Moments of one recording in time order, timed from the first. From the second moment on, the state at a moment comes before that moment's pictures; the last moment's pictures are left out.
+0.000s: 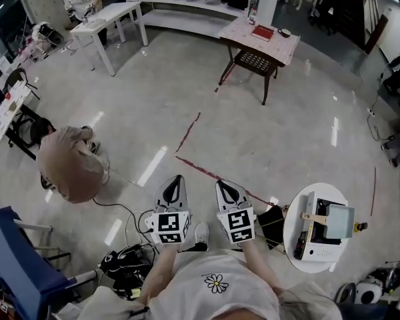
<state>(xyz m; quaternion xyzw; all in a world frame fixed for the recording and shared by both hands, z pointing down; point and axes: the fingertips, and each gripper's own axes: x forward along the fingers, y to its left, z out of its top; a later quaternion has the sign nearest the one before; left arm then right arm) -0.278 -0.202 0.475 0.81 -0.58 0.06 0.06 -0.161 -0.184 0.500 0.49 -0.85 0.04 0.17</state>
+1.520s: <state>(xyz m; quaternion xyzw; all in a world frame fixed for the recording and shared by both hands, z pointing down) 0.020 -0.244 0.467 0.95 -0.31 0.06 0.05 0.103 -0.158 0.492 0.74 -0.66 0.06 0.14</state>
